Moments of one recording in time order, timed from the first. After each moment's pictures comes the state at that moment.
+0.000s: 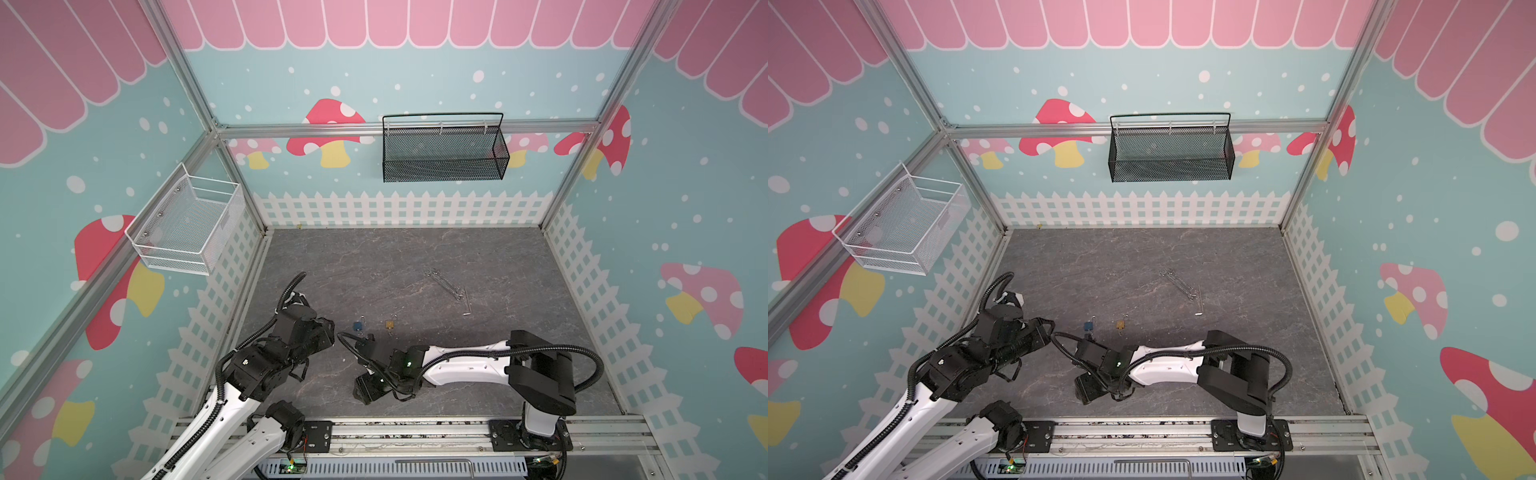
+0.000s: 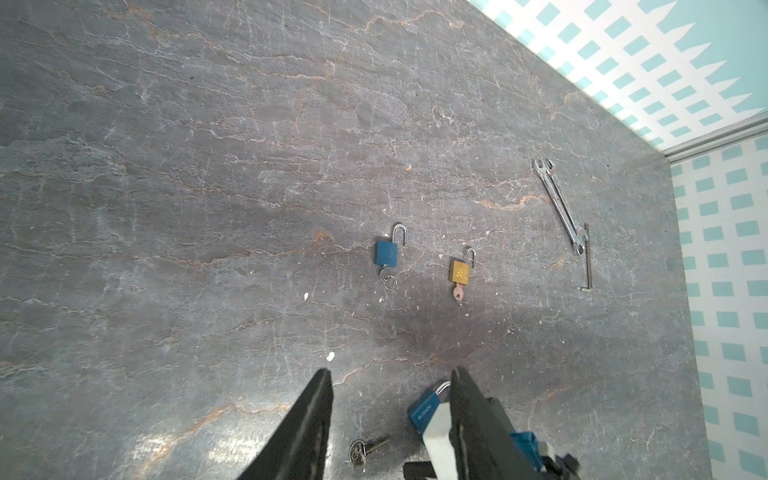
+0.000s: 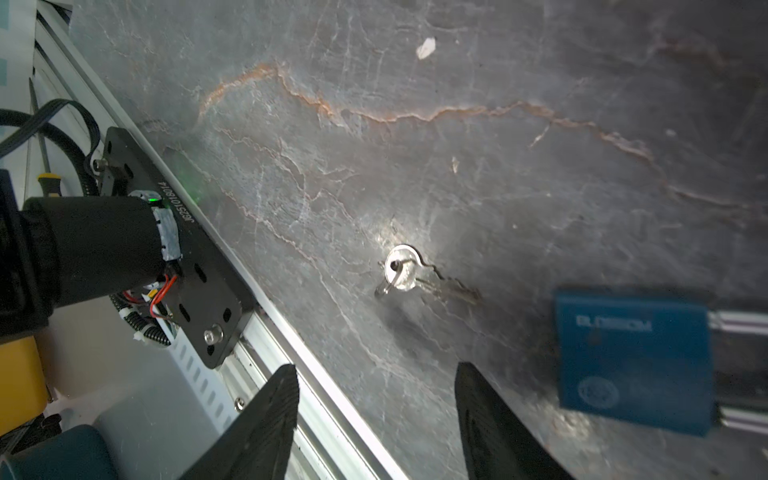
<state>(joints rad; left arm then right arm) -0.51 0.69 0.80 -0.89 -0.18 -0.82 1.28 1.84 1.13 -0.29 -0.16 0.74</state>
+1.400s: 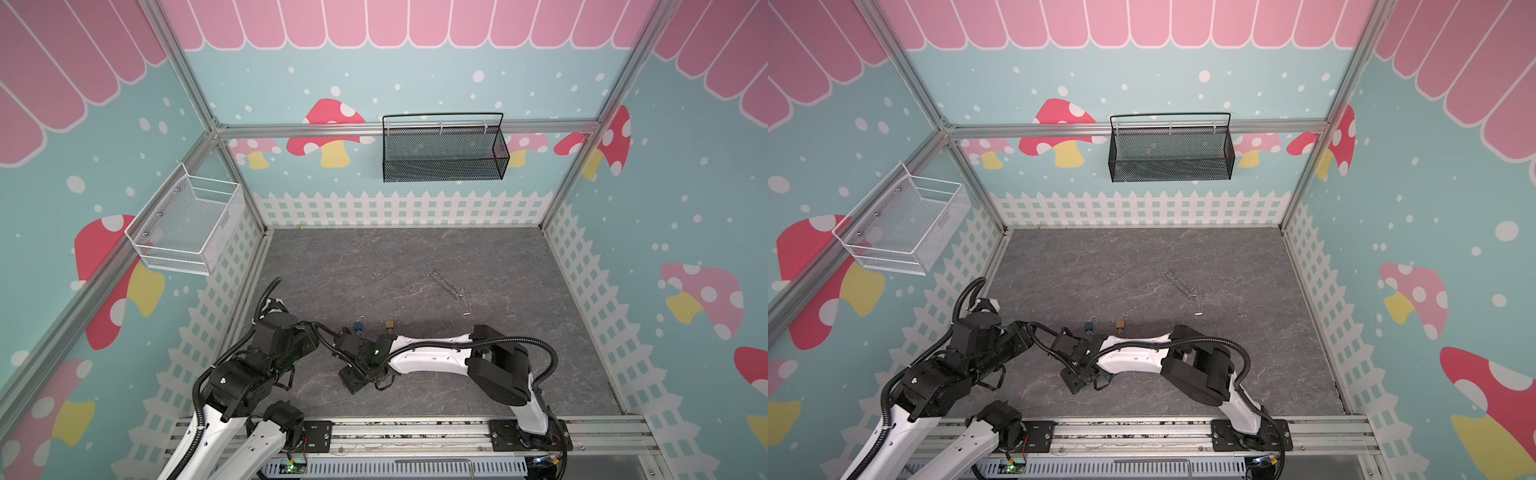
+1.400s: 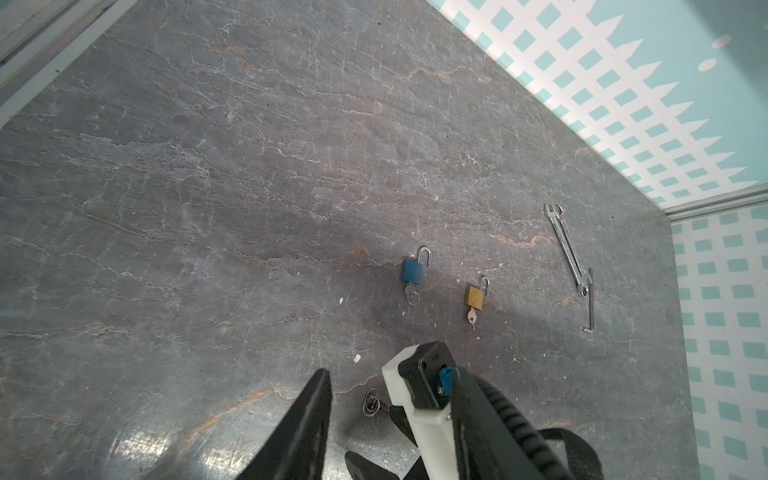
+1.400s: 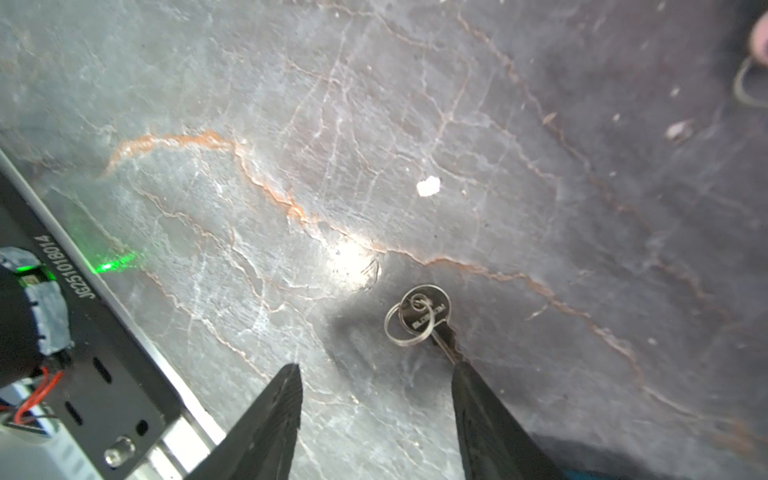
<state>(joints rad) -0.42 0.58 0.84 -1.00 -0.22 -0.85 1.26 2.07 1.48 -0.55 -0.03 0.51</state>
